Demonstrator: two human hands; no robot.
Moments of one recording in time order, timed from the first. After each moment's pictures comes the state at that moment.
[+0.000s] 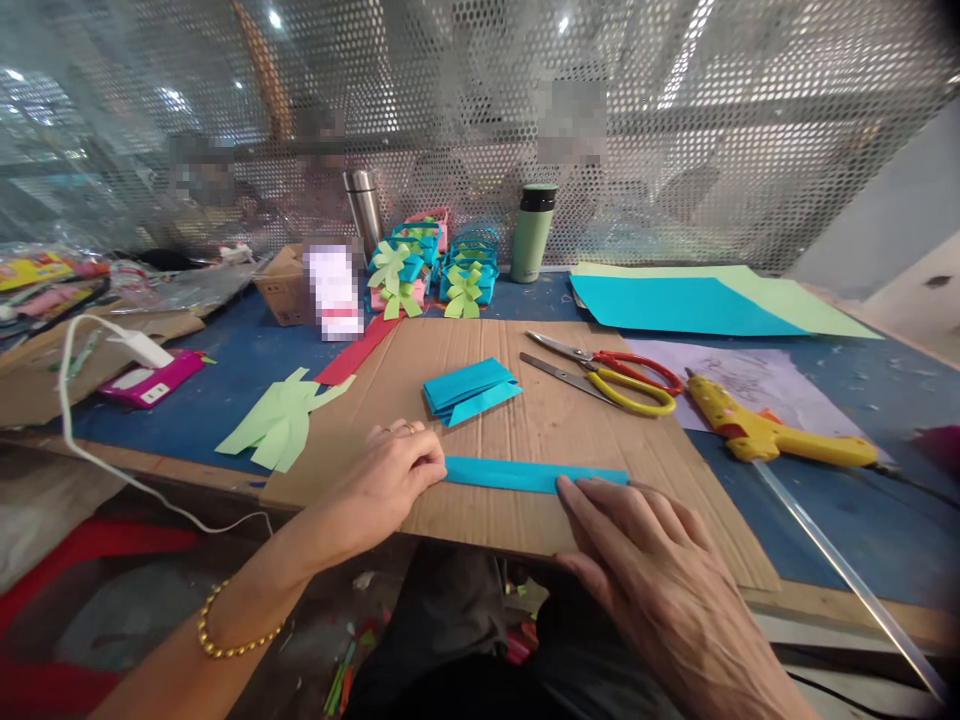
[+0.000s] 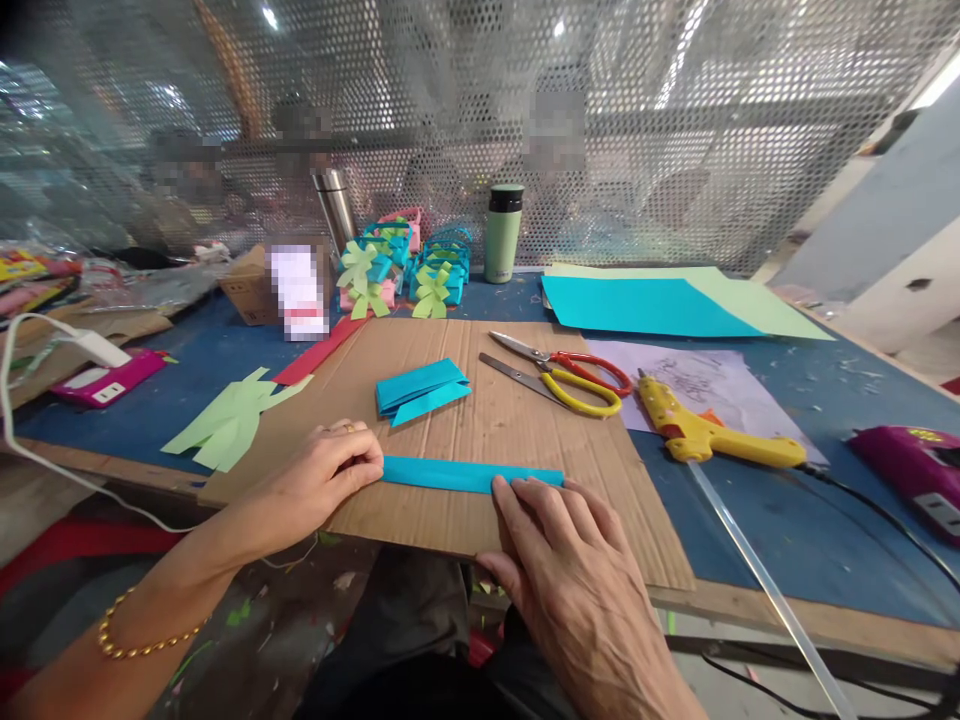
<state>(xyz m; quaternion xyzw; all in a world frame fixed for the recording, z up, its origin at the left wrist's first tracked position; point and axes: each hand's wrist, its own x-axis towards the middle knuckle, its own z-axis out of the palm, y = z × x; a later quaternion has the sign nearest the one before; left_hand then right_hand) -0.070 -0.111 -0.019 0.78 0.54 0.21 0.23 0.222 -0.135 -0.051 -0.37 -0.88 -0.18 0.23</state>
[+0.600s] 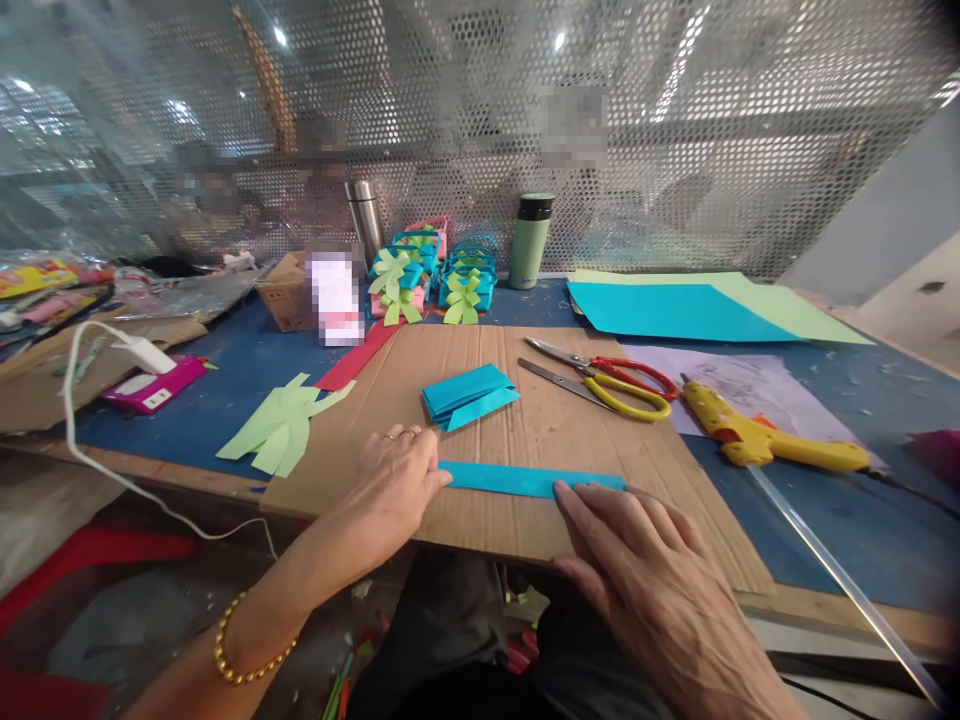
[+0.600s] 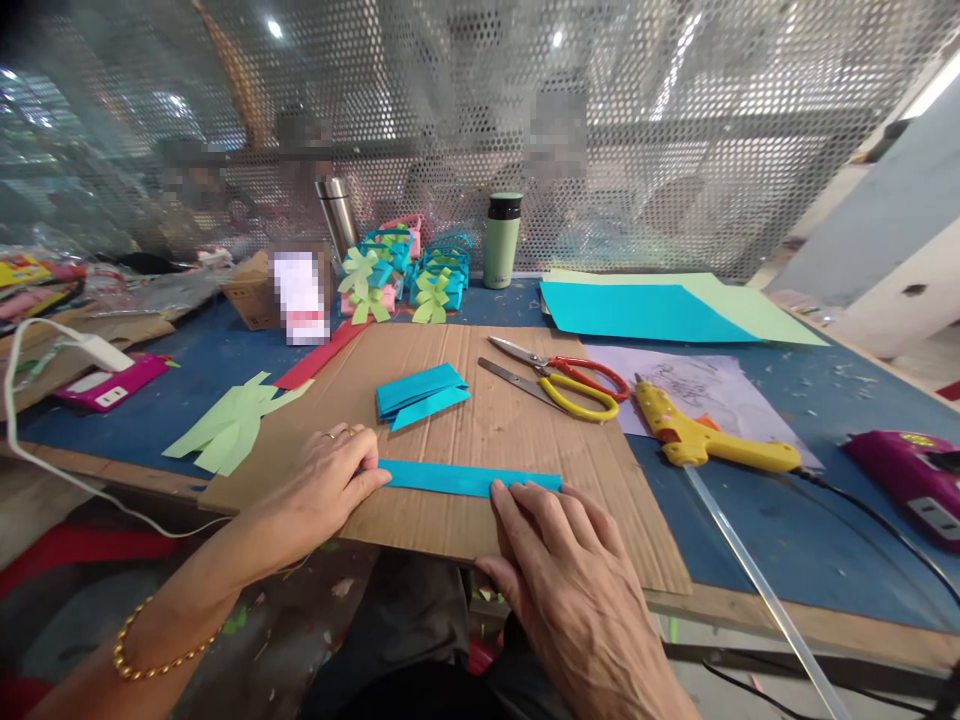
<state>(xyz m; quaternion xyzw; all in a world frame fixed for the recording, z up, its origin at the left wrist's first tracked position) -0.058 -0.114 -0.023 0.79 0.59 0.13 0.08 0.221 -0.135 -0.052 -0.37 -0.88 -0.18 0.24</state>
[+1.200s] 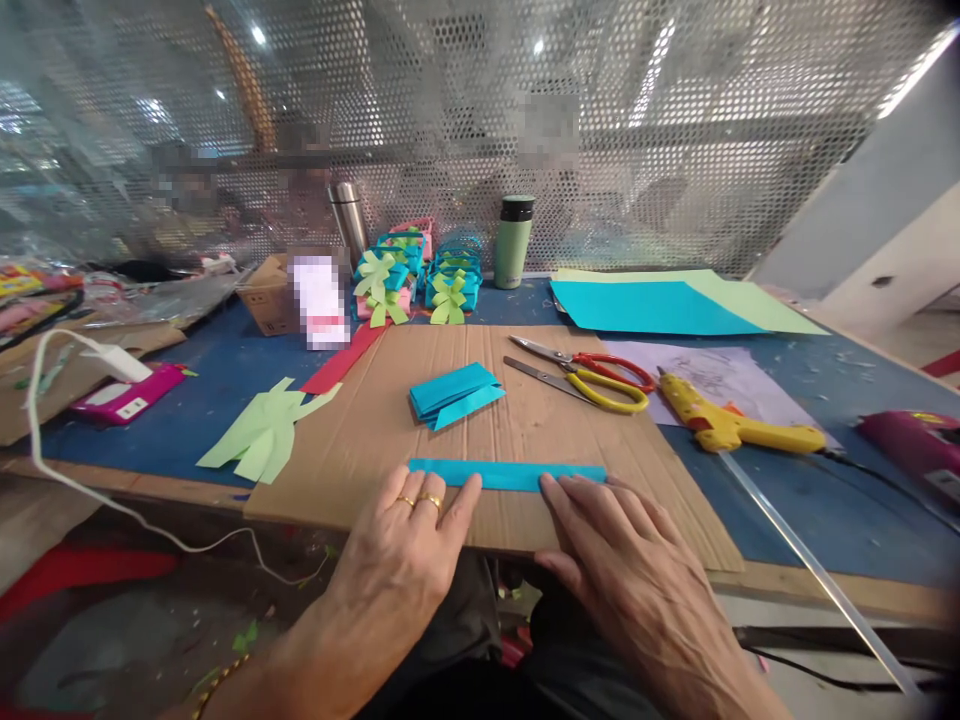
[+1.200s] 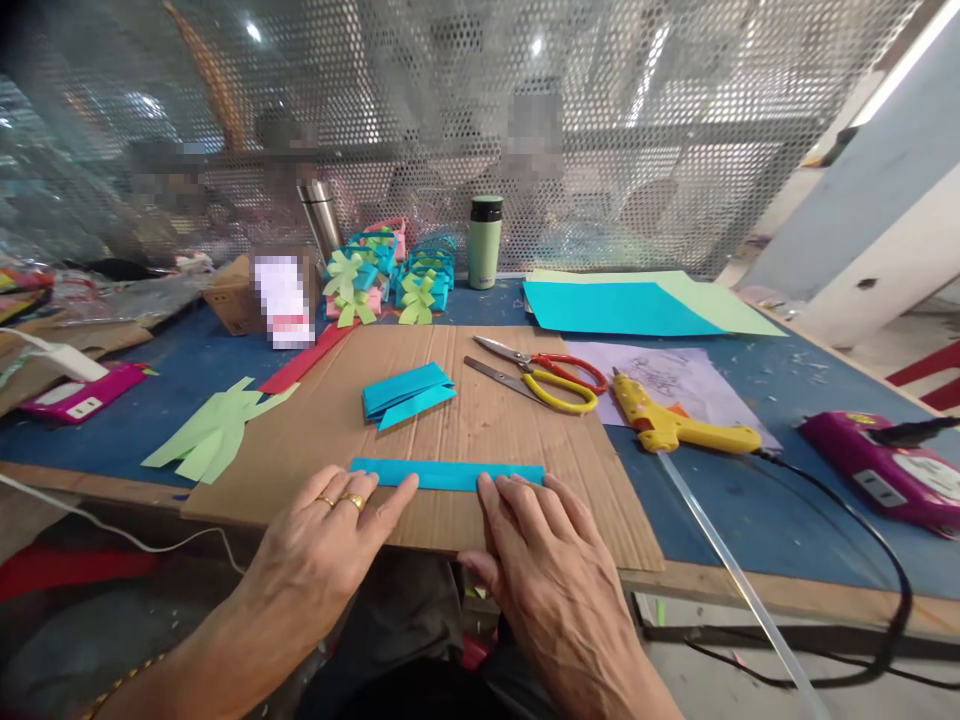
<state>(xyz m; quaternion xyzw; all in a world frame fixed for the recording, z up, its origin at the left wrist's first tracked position) -0.033 -0.156 -0.050 0.83 0.42 0.17 -0.34 0.218 -0.141 -0.053 -0.38 -0.87 -0.21 0.23</state>
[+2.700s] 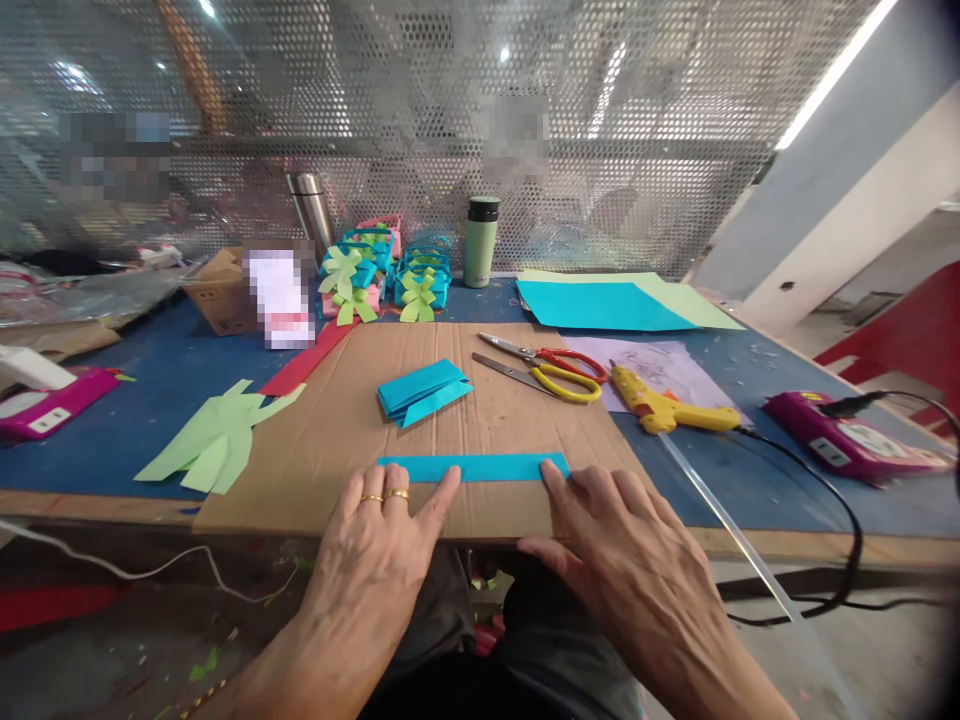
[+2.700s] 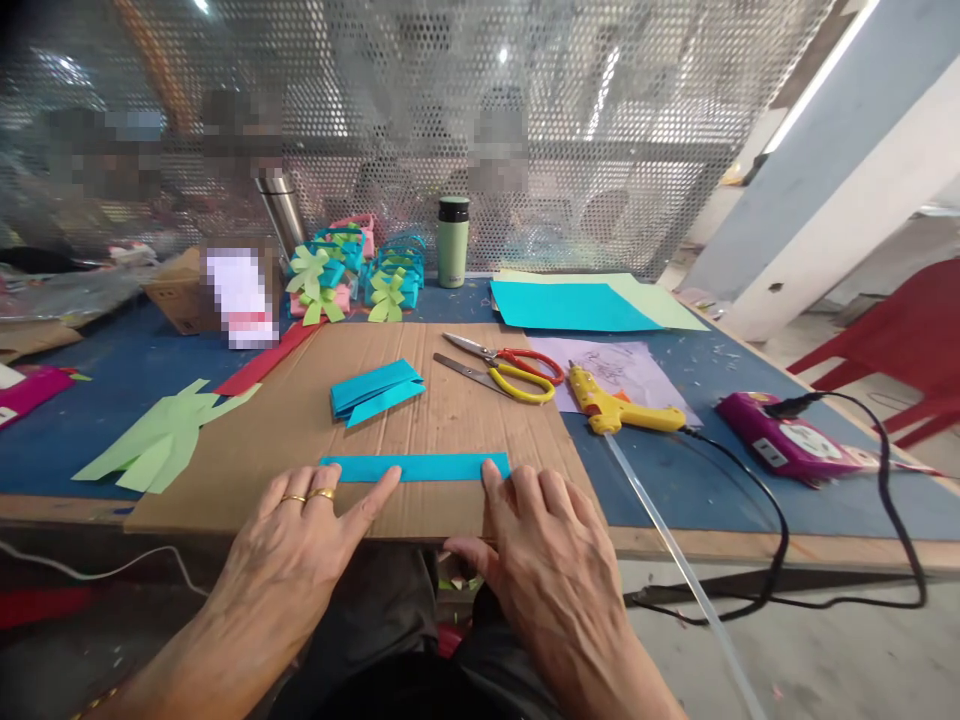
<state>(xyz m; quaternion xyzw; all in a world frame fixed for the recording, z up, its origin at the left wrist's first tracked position) -0.020 -0.165 -0.052 0.80 0.50 0.08 -0.32 0.232 -0.156 -0.039 -0.48 -0.83 -0.26 0.11</state>
